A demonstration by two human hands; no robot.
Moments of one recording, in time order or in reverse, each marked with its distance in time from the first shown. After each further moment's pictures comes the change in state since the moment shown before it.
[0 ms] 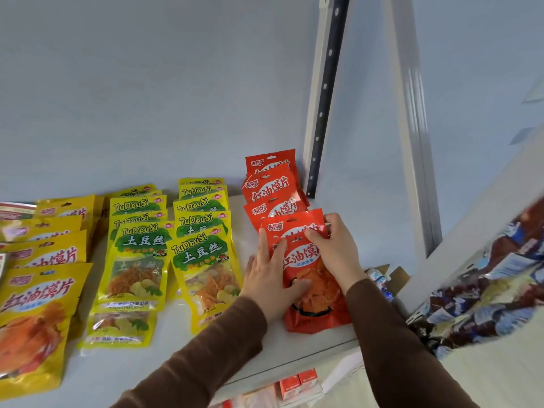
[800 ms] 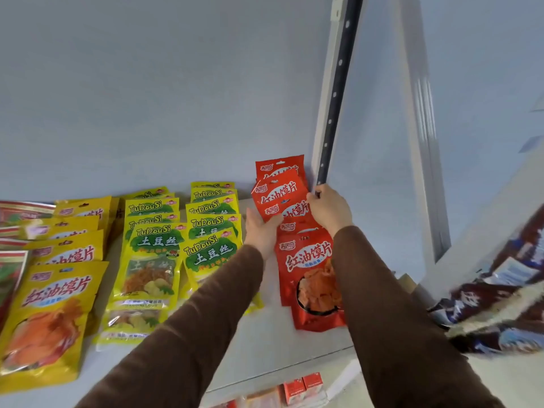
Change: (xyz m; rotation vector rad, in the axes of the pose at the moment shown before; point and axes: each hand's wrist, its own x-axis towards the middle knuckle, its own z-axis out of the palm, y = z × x) left_hand 0.072 0.005 -0.045 -1.153 0.268 -0.289; right_hand 0.061 -0.073 0.003 -0.389 -0.004 -0.035
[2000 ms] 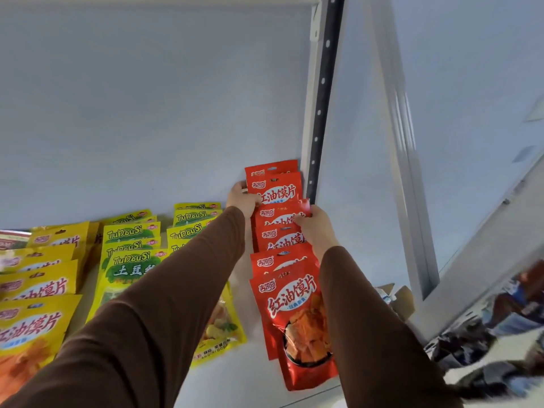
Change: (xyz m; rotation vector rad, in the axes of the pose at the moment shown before) left_hand 0.134 0.045 0.014 0.275 0.045 0.020; right_hand 0.040 0.023 0.031 0.615 -0.135 0.204
